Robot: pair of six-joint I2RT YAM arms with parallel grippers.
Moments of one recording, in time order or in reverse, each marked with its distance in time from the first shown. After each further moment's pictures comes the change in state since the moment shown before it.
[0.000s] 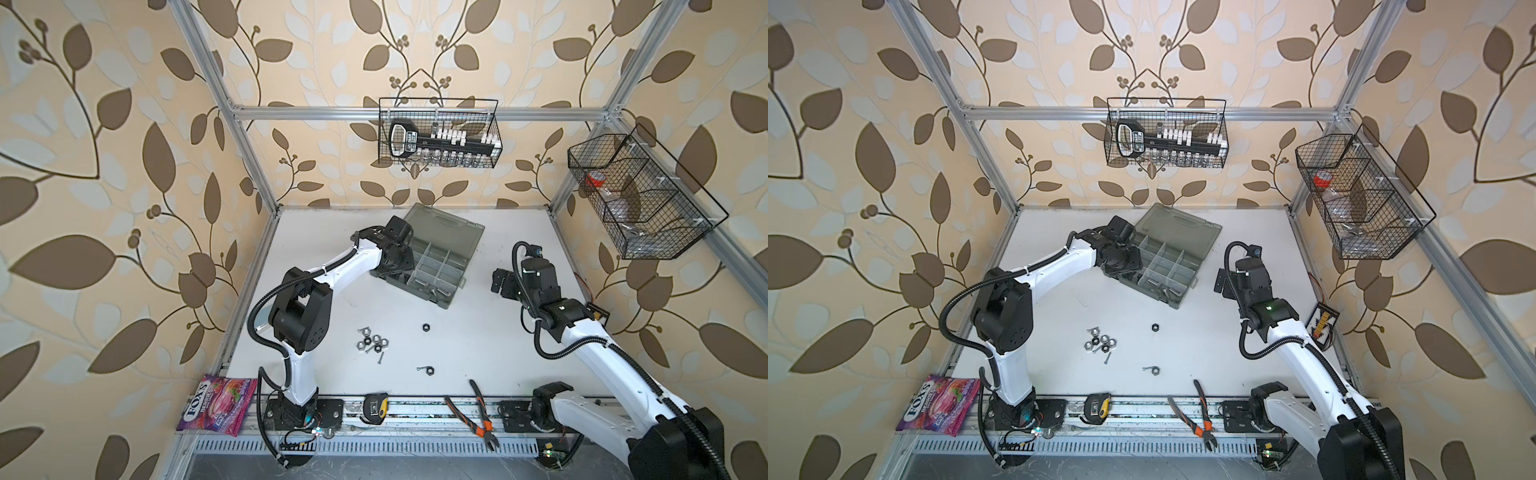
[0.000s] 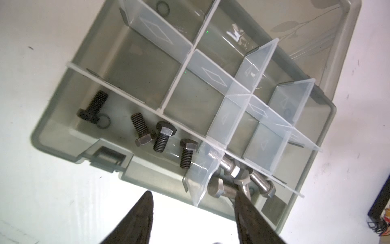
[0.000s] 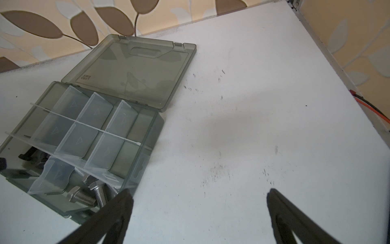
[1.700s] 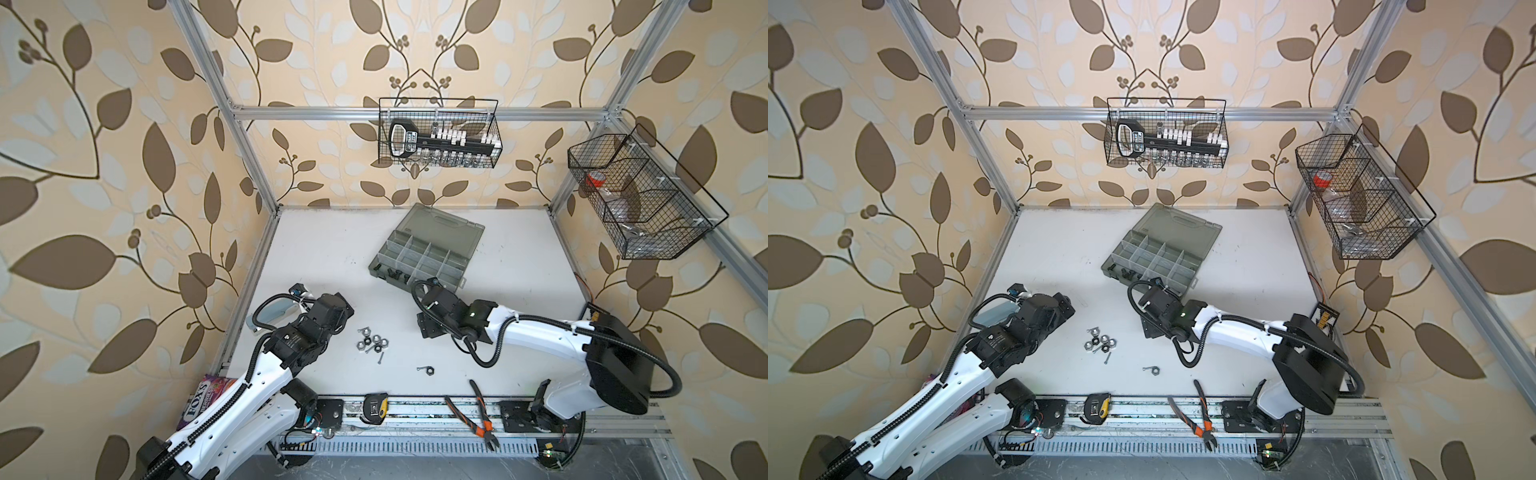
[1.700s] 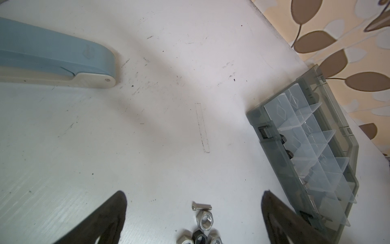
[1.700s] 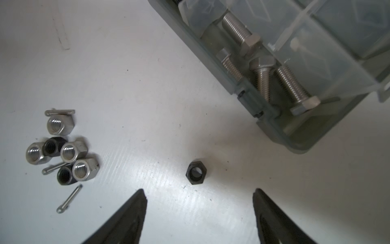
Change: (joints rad) left arm 0.000 -1.126 -0.945 -0.004 -0.502 -0.442; right arm 0.694 0.548 0.206 -0.059 -0.010 0.181
